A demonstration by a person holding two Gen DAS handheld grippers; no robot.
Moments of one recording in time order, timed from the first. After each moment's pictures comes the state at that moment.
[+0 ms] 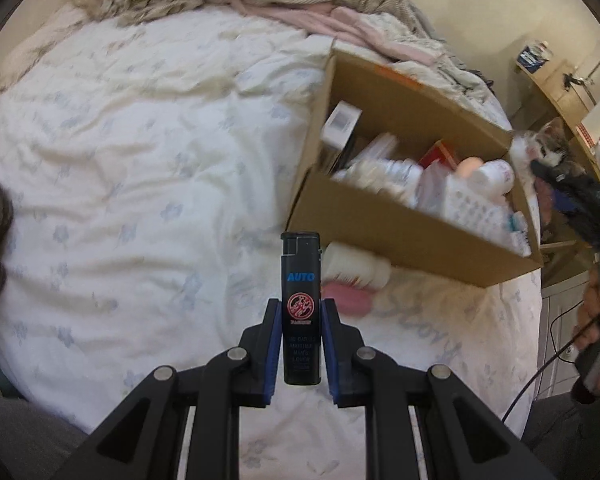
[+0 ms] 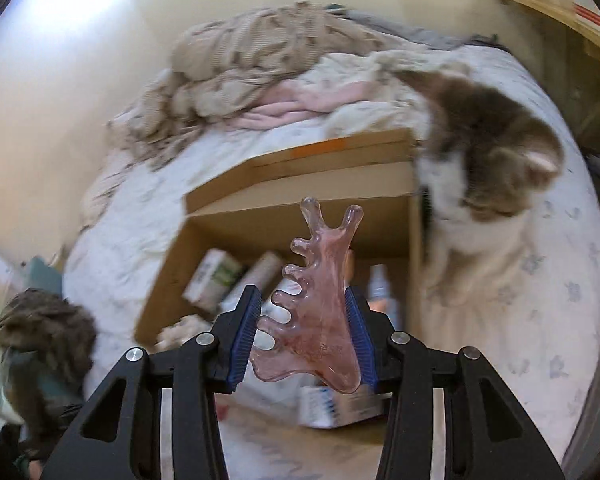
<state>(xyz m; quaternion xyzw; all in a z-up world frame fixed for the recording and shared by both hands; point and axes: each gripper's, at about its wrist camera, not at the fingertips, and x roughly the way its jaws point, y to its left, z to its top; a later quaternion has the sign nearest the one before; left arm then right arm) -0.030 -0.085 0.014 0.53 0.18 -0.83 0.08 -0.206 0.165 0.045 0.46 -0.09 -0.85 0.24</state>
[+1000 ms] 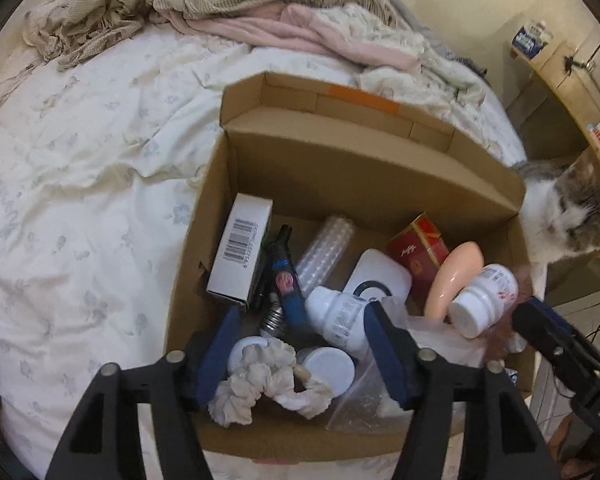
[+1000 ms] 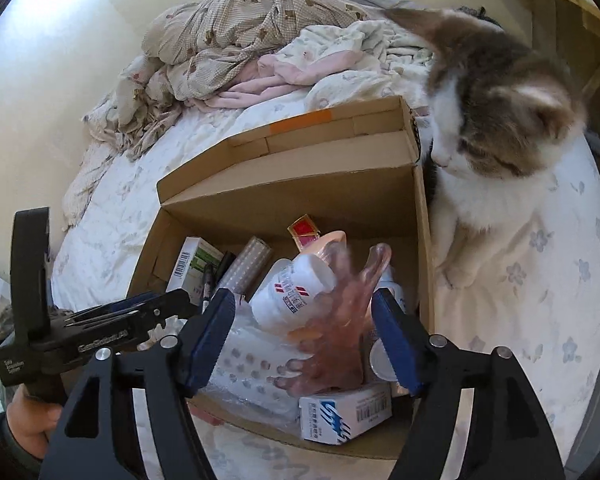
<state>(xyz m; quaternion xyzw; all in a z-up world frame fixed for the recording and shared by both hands) -0.185 -0.059 0.016 0.54 0.15 -0.83 0.06 -0.216 0.151 0.021 0.50 -0.09 -0.83 0.23</state>
